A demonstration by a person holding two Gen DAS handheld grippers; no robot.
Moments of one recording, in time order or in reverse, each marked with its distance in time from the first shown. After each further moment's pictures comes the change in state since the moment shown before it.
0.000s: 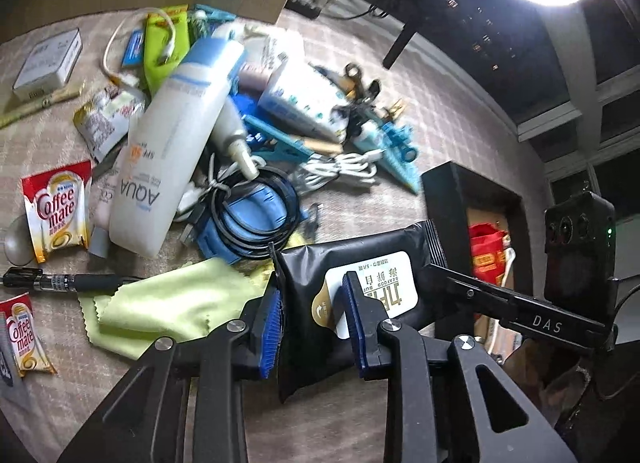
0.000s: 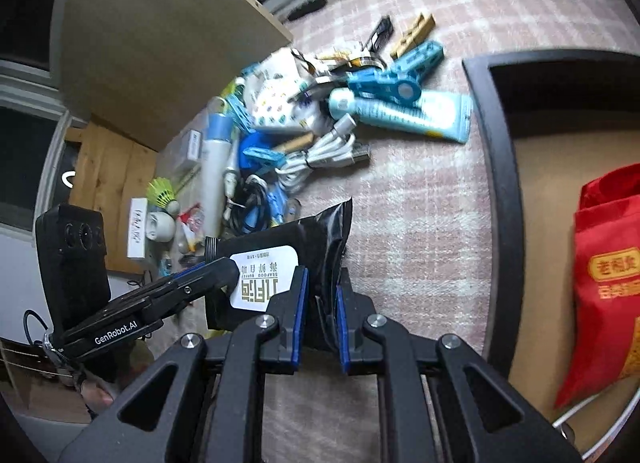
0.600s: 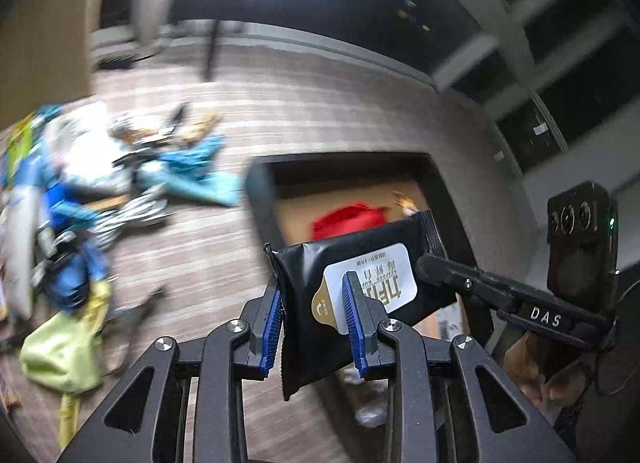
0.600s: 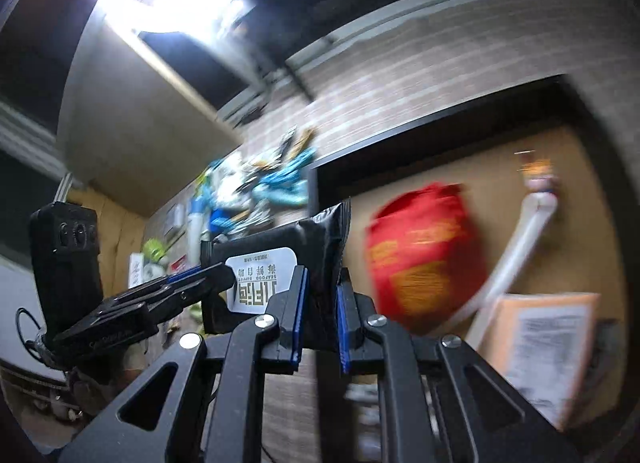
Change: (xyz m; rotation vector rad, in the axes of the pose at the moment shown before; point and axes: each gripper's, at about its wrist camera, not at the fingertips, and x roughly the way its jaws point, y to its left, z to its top) left arm 0.026 -0.185 -0.009 0.328 0.028 -0.100; right arm -0.162 -0.068 -0.039 0.103 -0.288 -0.150
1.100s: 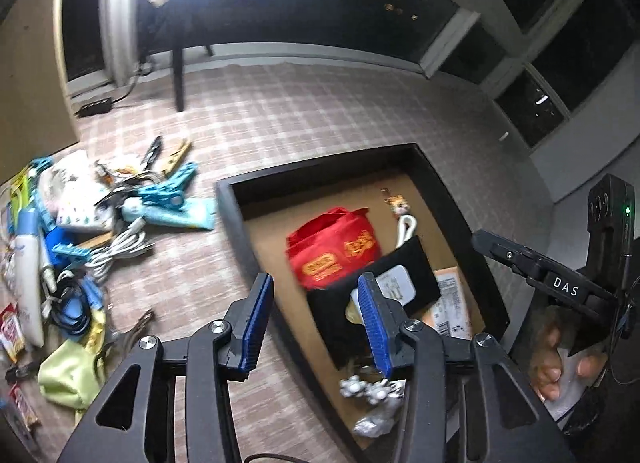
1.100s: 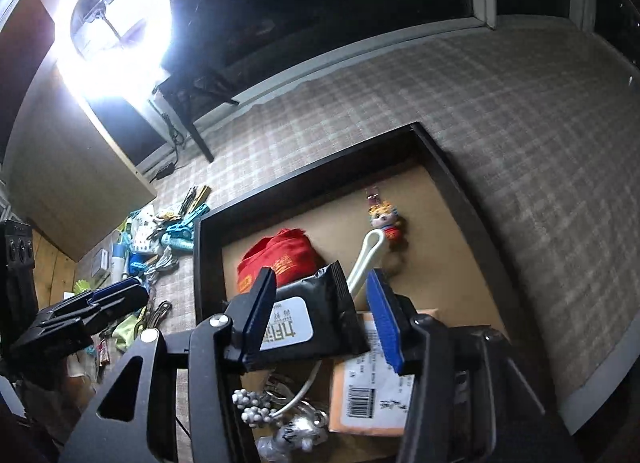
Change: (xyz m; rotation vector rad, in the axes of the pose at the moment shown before) left arm -0.006 -0.018 -0.001 0.073 -0.040 0.103; right arm -0.047 -0.040 0.000 0.010 -0.151 -0.249
